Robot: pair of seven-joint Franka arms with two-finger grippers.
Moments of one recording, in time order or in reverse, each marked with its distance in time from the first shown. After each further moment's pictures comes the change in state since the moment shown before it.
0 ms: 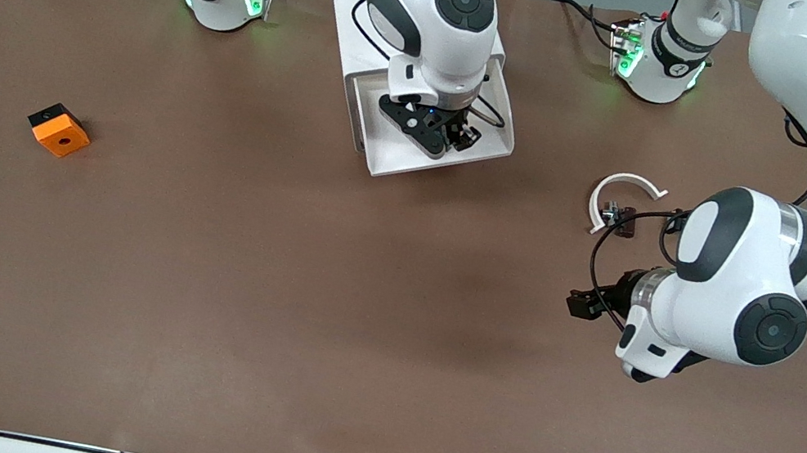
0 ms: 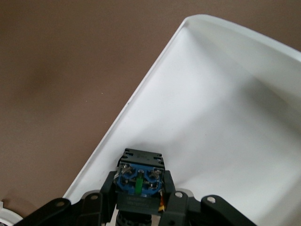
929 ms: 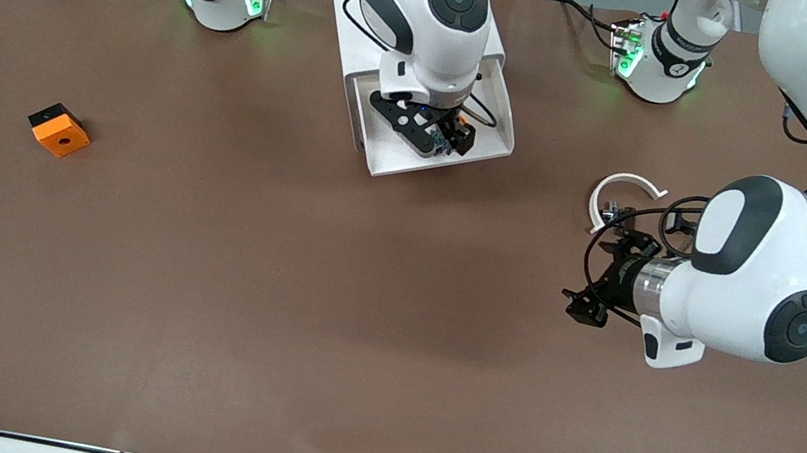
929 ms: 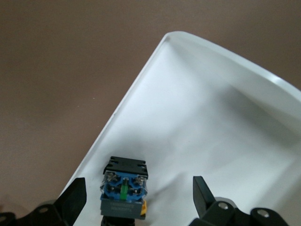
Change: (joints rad) left arm 0.011 -0.017 0.008 0.036 -0.124 -0.046 -0.457; right arm -0.015 -0.013 0.001 -0.003 -0.001 -0.028 0.002
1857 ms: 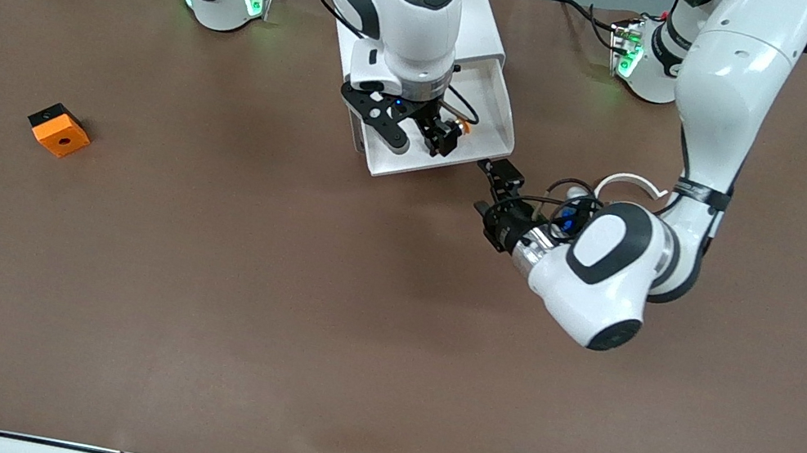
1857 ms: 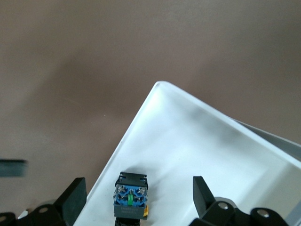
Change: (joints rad) left arm -0.023 0.133 -0.139 -0.063 -0.438 -0.157 -1.142; right arm -0.050 -0.066 0.001 0.000 -0.005 -0.034 -0.001
